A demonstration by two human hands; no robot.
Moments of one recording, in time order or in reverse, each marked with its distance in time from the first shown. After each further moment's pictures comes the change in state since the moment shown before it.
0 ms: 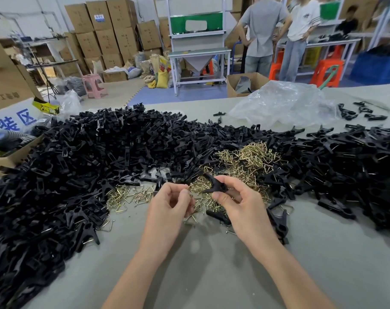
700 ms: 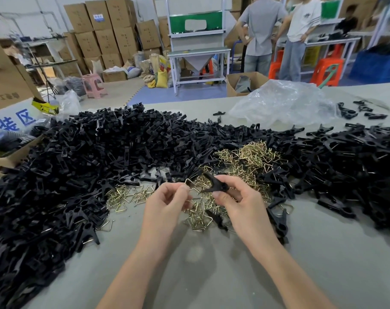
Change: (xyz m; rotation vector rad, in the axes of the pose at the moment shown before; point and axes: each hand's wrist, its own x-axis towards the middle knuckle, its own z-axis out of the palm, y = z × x) left_hand -0.001 0.010 0.002 -0.235 0.045 -0.116; right_hand 0.000 0.003 0.000 -0.004 0.029 0.008
